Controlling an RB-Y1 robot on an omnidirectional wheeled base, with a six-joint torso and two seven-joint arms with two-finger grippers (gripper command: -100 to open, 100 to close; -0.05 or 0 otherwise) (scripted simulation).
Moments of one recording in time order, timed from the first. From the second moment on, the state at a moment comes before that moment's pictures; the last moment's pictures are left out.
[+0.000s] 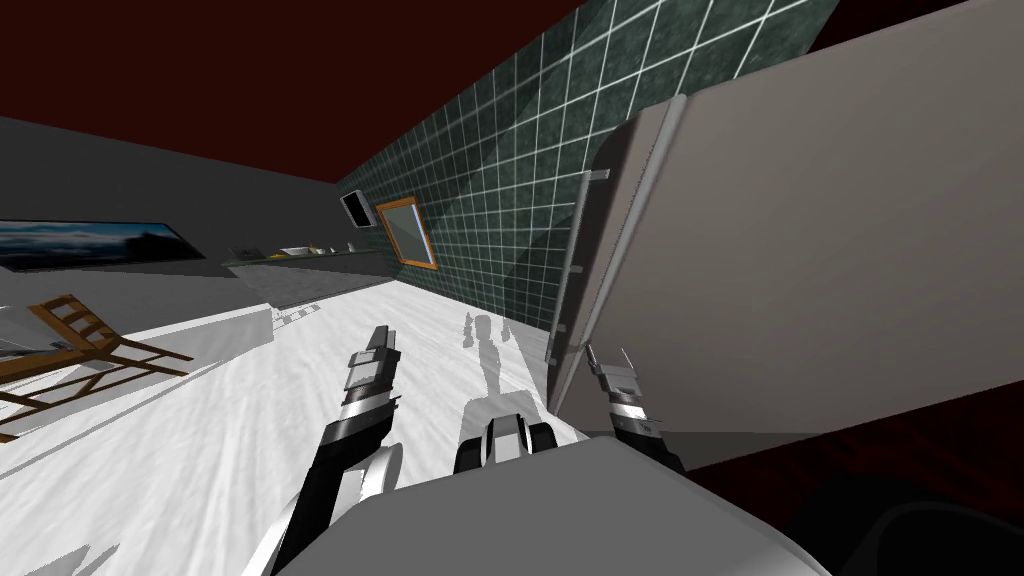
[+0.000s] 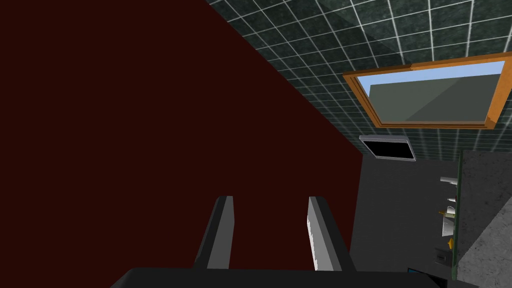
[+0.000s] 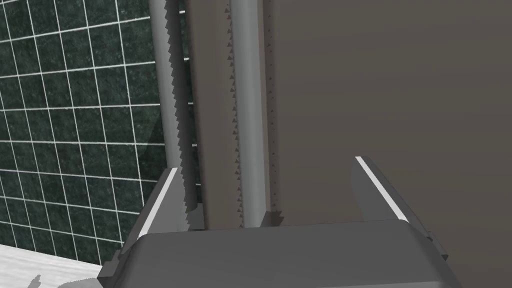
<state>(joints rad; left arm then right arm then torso) 0.53 -0.03 0.05 -2.24 -0.06 -0.42 -0.12 0.73 -0.20 0.02 -1.95 -0.41 -0.71 -1.37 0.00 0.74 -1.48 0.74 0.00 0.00</state>
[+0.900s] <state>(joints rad) 0.53 -0.03 0.05 -2.24 -0.06 -0.42 -0.12 0.75 -0.20 0.05 -1.90 -0.49 -0.74 -1.61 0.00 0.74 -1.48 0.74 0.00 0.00</state>
